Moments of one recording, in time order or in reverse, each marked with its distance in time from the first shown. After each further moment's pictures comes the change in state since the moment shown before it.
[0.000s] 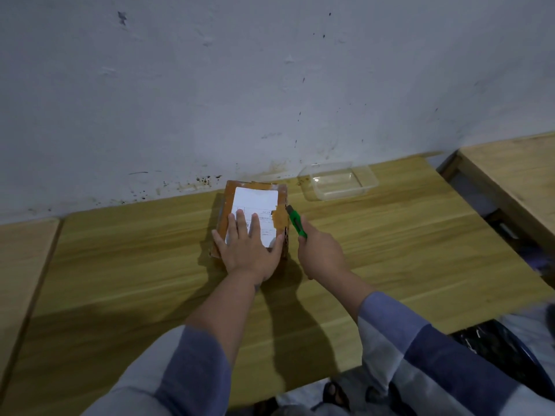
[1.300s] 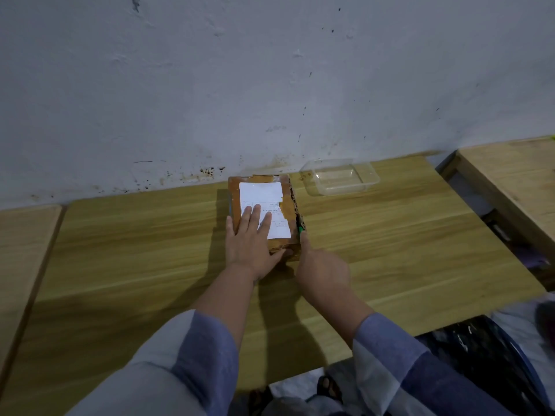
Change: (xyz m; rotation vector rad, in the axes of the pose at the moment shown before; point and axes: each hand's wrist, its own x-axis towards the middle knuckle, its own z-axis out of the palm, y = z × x) left_hand -0.005 -0.017 0.006 0.143 0.037 0.244; right_hand -0.045 -0.004 0.011 -0.346 -0.059 -0.006
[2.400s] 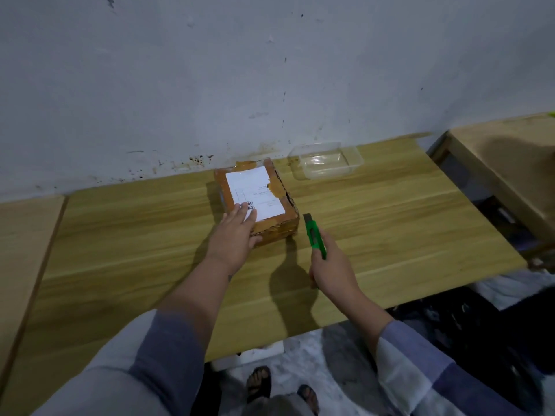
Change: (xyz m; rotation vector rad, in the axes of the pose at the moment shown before) left_hand -0.035 0.009 -0.011 -0.141 0.011 0.079; right_hand -0.033 0.070 0.026 0.900 0.015 0.150
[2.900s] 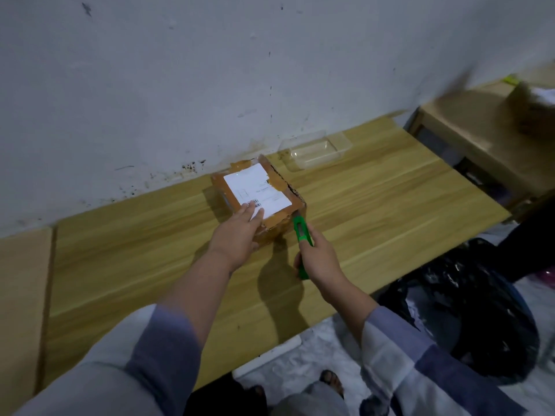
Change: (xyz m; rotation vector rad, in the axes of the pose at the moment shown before) left_hand 0.000 -0.032 -0.020 0.122 -0.103 0.243; right_hand -0.018 -0.036 0.057 0.403 0.069 0.169
